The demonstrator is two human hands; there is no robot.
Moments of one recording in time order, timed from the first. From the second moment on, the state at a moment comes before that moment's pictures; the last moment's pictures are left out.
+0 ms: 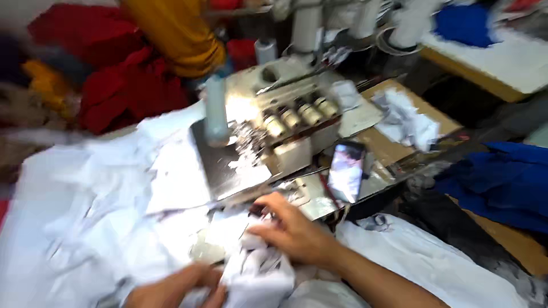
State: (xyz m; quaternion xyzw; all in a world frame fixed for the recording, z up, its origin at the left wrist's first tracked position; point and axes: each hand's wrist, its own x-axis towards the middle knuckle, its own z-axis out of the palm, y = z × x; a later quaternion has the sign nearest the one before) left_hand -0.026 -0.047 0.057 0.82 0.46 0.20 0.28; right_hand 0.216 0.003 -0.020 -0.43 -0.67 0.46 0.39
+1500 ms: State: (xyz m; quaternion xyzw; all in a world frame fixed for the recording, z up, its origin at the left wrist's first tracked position) left_hand 0.035 -0.035 -0.022 0.59 0.54 0.33 0.50; right_hand 0.234 -0.046 -0.041 -0.45 -0.85 0.05 0.27
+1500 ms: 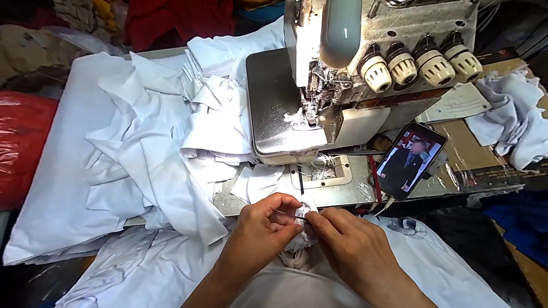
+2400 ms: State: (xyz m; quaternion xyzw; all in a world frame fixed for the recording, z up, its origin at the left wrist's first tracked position) left_hand 0.049 -0.030 -0.046 0.54 0.49 0.37 0.57; right_hand 0.264 -0.036 -0.079 -0.36 -0.84 0.09 0.40
